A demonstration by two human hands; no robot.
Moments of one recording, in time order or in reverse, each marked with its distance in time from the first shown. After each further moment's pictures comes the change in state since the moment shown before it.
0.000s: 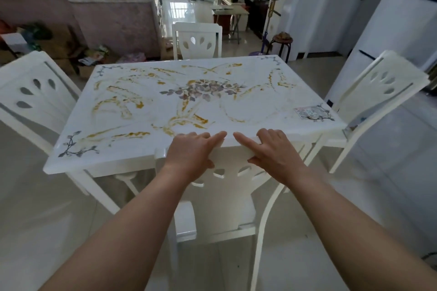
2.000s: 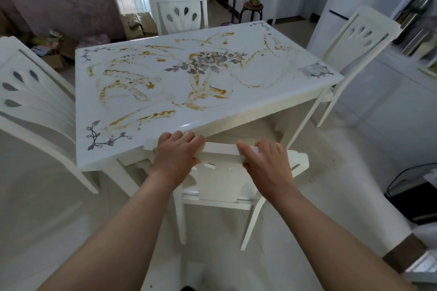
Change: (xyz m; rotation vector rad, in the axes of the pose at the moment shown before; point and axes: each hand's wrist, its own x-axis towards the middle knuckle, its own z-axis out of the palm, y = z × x) left_hand -0.127 -0.209 0.069 -0.016 0.200 0.218; right_hand 0.024 -0.283 0.012 -0.090 0.054 0.475
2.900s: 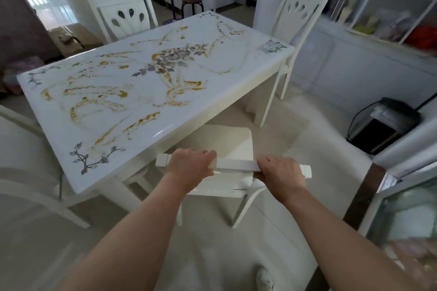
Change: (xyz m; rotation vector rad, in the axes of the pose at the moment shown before) left_hand -0.038 -0.023 -0.009 -0.060 -0.238 0.451; right_hand -0.069 -0.080 -0.029 -0.192 -0.387 0.312
